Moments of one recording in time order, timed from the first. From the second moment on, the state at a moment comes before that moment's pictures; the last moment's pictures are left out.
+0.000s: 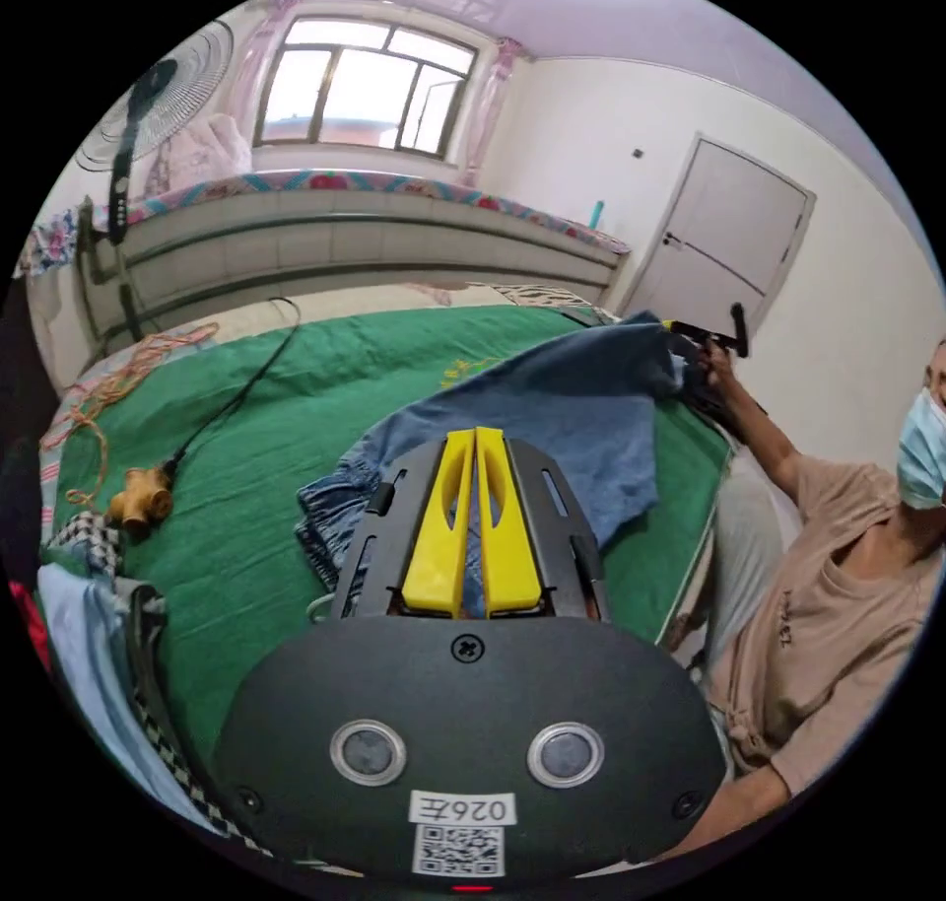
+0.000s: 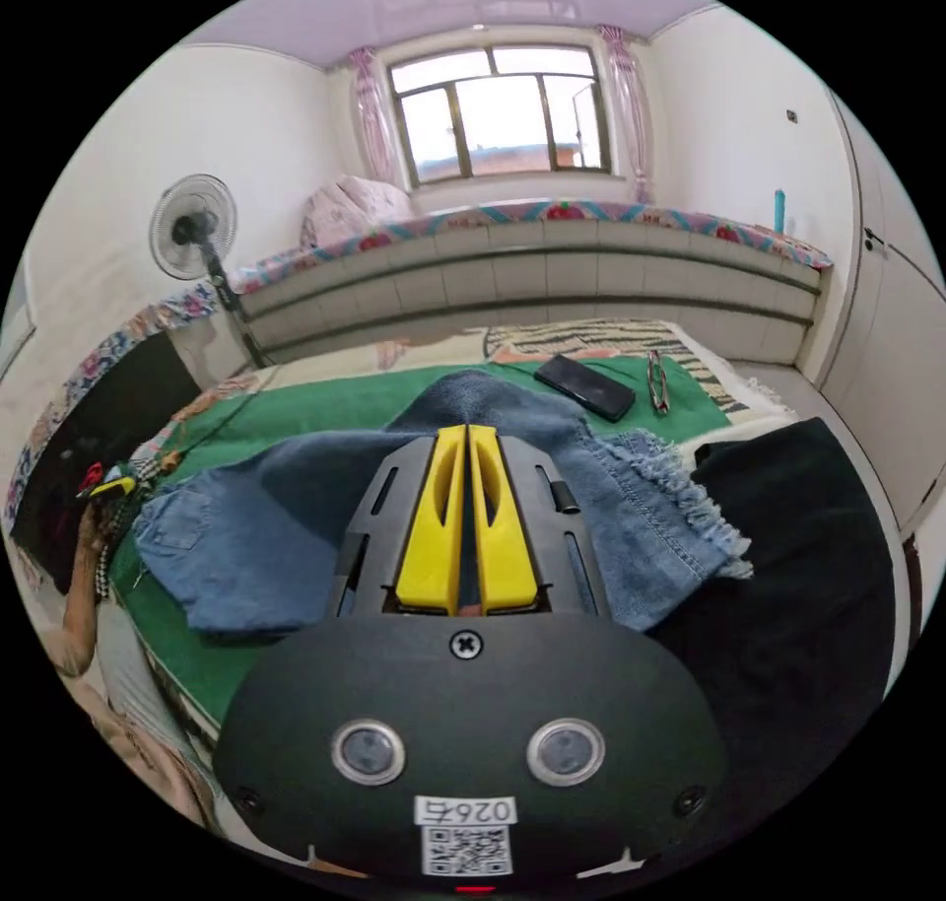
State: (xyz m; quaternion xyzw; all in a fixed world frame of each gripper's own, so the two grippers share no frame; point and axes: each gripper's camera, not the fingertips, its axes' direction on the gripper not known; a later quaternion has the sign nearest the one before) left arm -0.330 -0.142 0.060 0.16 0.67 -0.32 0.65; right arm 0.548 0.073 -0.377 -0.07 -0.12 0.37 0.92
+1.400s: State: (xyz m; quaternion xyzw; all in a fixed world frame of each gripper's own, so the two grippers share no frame) left arm -0.348 -0.136 0.152 -0.03 0.76 -0.33 0.55; right arm 0.506 0.142 -0.444 -0.12 -0.15 0.28 0.94
